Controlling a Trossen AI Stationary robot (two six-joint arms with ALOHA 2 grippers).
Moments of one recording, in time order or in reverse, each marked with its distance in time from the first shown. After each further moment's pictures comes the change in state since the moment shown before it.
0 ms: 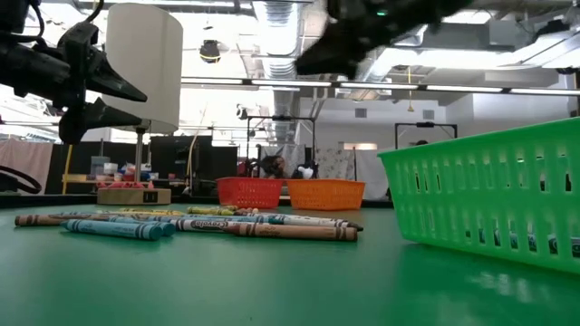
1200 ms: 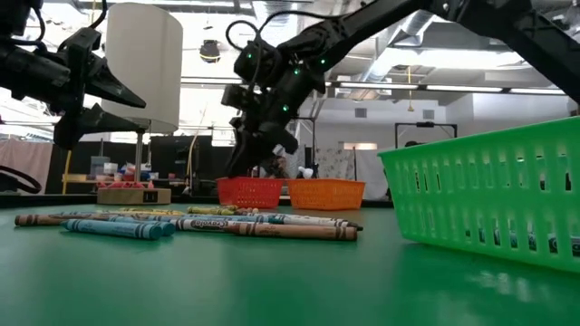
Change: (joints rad) left arm 0.000 0.002 0.000 -0.043 -0.015 -0.082; right arm -0.111 0.775 0.790 -0.530 -0.211 -0.788
